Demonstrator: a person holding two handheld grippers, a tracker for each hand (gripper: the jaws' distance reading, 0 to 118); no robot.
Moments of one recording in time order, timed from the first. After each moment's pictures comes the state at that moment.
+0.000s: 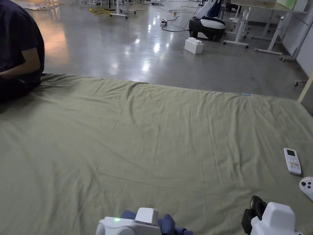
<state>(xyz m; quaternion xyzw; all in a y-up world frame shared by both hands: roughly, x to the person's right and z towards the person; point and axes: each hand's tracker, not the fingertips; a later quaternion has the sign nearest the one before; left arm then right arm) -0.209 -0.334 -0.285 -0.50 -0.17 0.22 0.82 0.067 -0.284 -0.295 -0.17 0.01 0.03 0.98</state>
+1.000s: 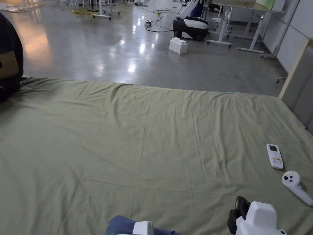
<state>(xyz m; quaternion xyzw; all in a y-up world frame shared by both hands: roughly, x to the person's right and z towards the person) -0.182 -0.390 -0.297 -0.50 -0.17 0.26 0.81 0.073 -0.291 -0.296 -0.19 0.01 0.02 0.98</state>
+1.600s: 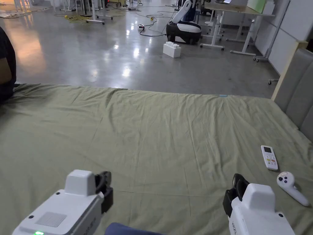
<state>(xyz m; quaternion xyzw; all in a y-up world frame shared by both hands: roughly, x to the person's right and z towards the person) -0.274 -0.243 -0.268 -0.15 0.02 0.03 0.99 0.051 -0.240 -0.299 -0.09 0.00 0.03 1.00</state>
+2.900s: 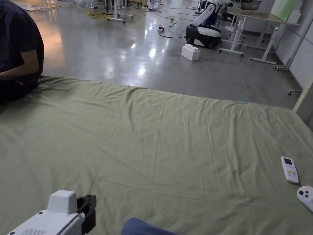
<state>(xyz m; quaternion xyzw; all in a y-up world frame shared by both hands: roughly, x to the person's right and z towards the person) -0.350 -0.305 -0.230 -0.28 0.02 0.11 0.95 -0.062 -0.416 -0.241 -0.28 0.08 0.09 0.95</state>
